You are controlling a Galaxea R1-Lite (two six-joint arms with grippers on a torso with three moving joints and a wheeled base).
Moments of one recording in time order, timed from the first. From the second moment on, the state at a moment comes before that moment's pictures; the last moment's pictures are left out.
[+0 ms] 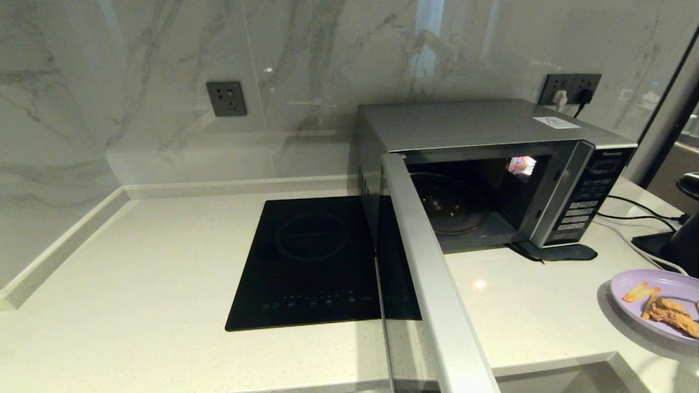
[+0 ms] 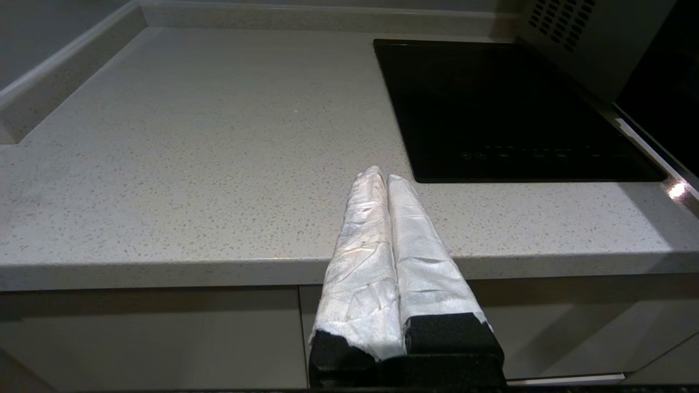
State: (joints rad) left arm 0.00 0.00 0.00 -0.01 0.02 -0.07; right arm -0.89 1.97 -1.44 0.87 0.30 0.47
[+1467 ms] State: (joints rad) left arm 0.00 0.00 0.00 -0.01 0.02 -0.07; right arm -0.48 1.61 -1.27 0.93 0.47 0.59
